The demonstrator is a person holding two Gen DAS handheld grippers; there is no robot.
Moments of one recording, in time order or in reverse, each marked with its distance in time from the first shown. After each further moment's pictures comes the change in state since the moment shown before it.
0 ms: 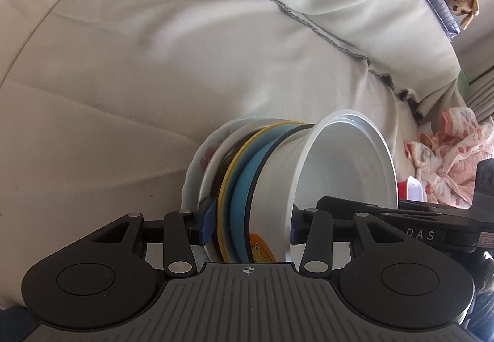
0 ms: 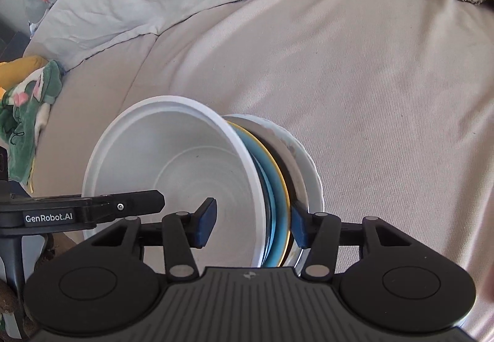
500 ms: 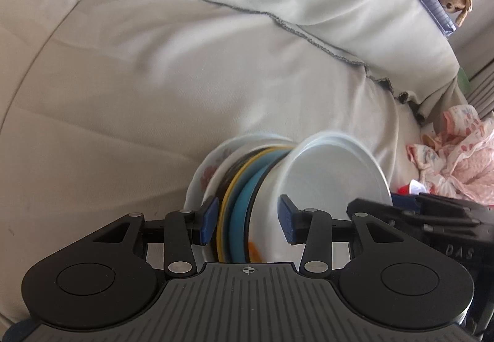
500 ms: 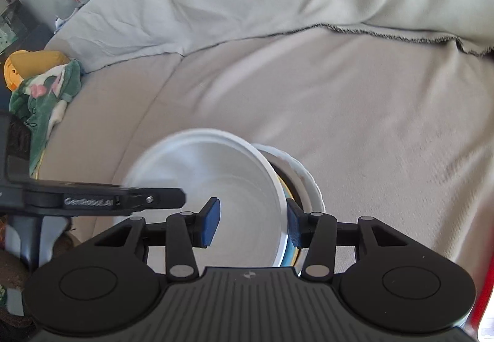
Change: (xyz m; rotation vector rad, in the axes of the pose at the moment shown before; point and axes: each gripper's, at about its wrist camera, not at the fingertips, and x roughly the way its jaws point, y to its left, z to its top) left arm -0.009 -0.012 0.011 0.045 -0.050 0.027; right arm -0.040 0.024 -0.003 -0.119 -0.122 0.002
